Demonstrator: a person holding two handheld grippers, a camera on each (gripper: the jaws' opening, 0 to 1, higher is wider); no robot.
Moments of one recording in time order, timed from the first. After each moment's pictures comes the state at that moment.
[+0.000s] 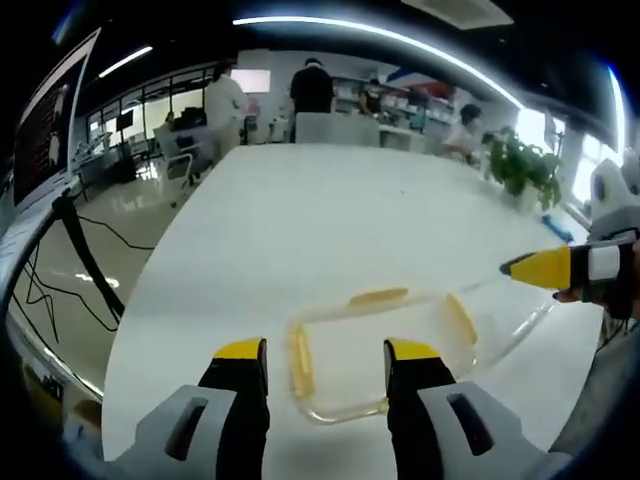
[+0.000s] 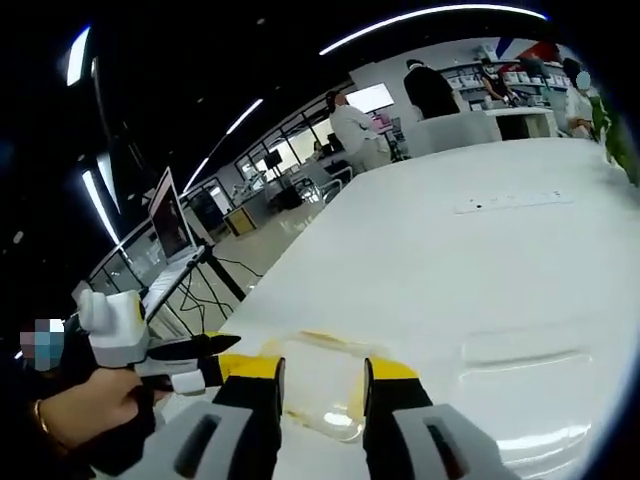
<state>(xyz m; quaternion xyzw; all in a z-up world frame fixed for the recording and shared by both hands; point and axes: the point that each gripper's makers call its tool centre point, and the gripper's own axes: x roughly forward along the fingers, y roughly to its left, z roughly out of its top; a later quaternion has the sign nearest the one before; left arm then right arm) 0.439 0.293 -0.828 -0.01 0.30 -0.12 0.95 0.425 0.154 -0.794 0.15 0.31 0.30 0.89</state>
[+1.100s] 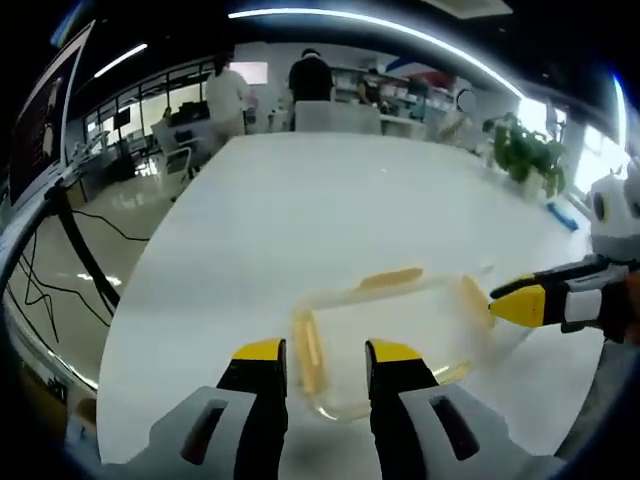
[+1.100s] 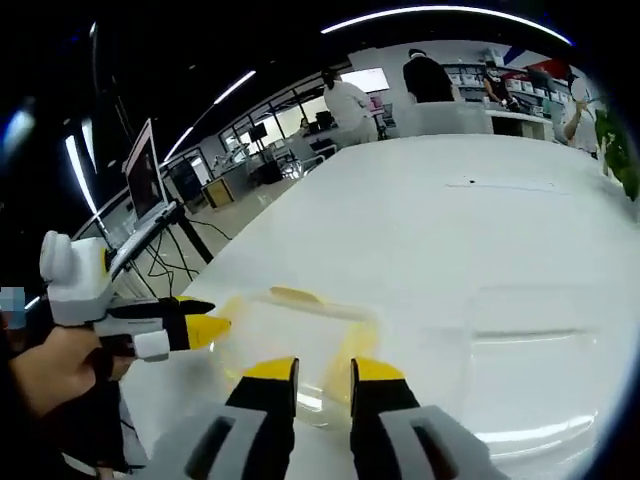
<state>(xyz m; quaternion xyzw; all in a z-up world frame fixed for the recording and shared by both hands) 0.441 0.298 -0.851 0.00 0.32 -0.12 0.94 0.422 0.157 -0.850 0.09 0.35 0.26 0.90</state>
